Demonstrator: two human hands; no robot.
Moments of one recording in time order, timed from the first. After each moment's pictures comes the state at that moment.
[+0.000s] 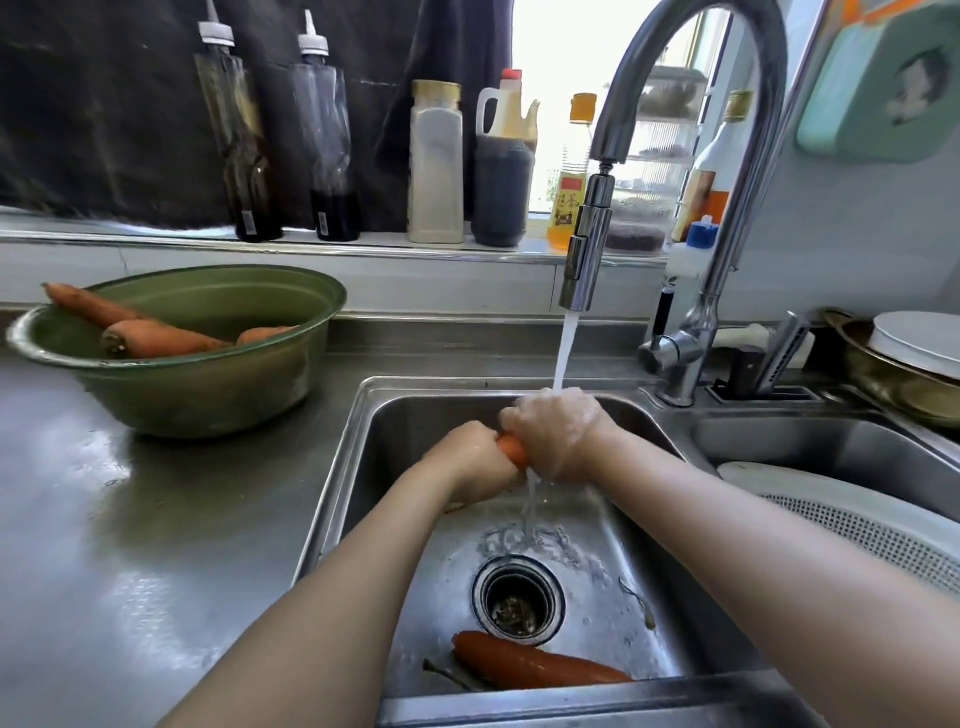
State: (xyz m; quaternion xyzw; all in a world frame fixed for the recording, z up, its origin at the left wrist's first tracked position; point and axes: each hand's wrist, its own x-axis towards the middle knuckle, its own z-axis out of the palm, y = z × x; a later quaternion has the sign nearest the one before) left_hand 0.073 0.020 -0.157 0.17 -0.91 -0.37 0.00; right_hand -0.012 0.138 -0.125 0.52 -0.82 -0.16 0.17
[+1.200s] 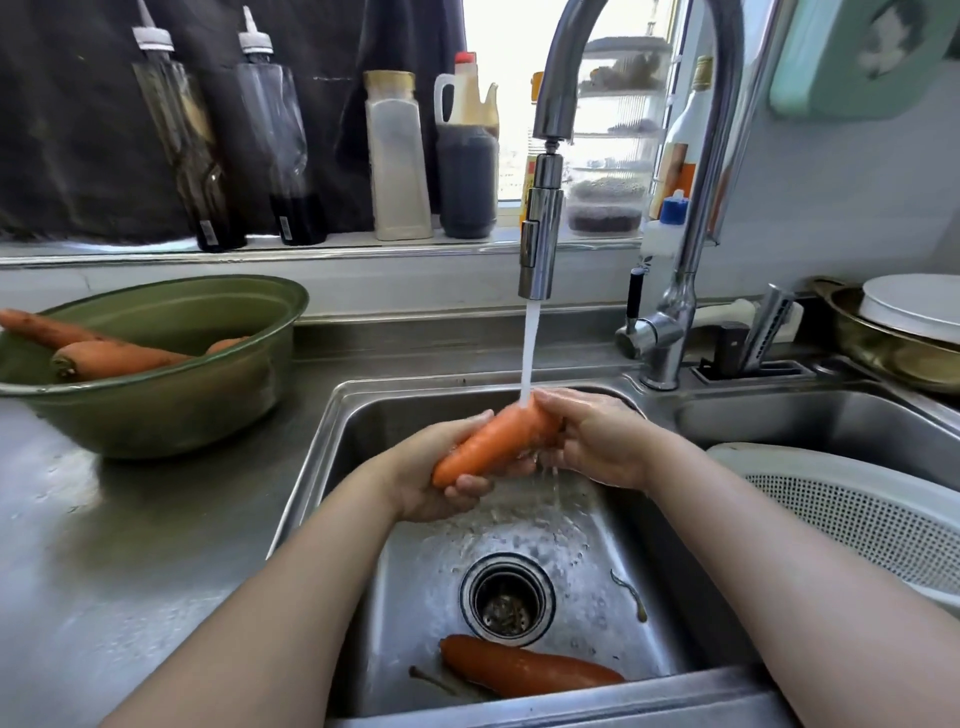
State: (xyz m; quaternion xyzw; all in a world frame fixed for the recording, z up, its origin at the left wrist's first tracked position) left_hand 0.074 0.012 -0.159 0.11 -0.54 -0.81 -0.21; right_hand -0.040 0.192 -0.151 0.15 -0.60 0.70 -0.36
